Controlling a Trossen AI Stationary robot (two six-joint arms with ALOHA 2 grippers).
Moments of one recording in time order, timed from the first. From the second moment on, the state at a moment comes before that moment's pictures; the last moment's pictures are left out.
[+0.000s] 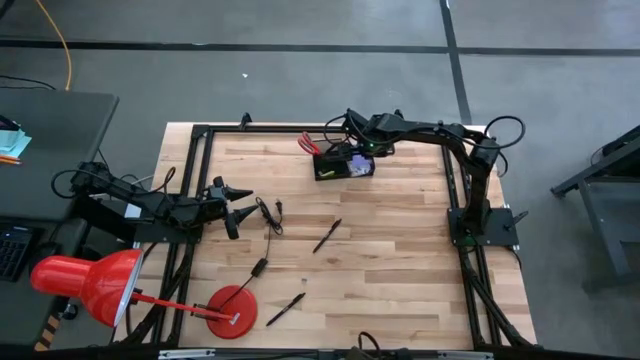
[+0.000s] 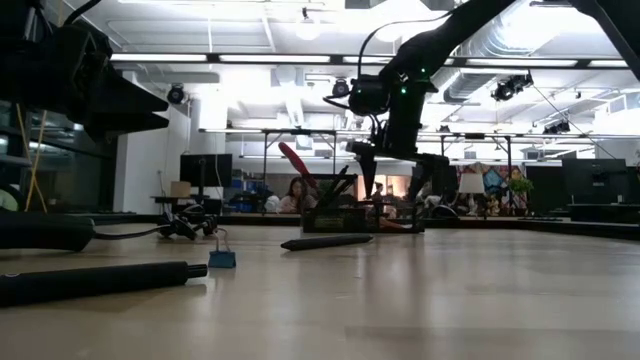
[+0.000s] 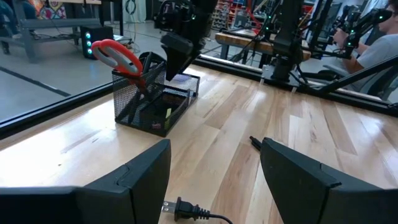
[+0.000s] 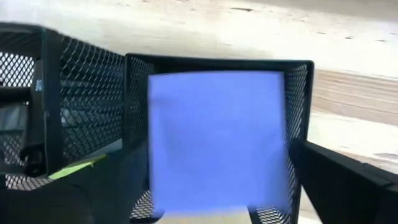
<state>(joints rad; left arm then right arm) -0.23 0.31 0.01 0.10 -0.71 -0.26 -0.55 1.92 1.41 -0.77 0.10 0.83</state>
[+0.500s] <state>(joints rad) -0.23 0.31 0.01 0.10 -0.71 -0.26 -0.50 1.92 1.41 -0.87 0.00 0.65</state>
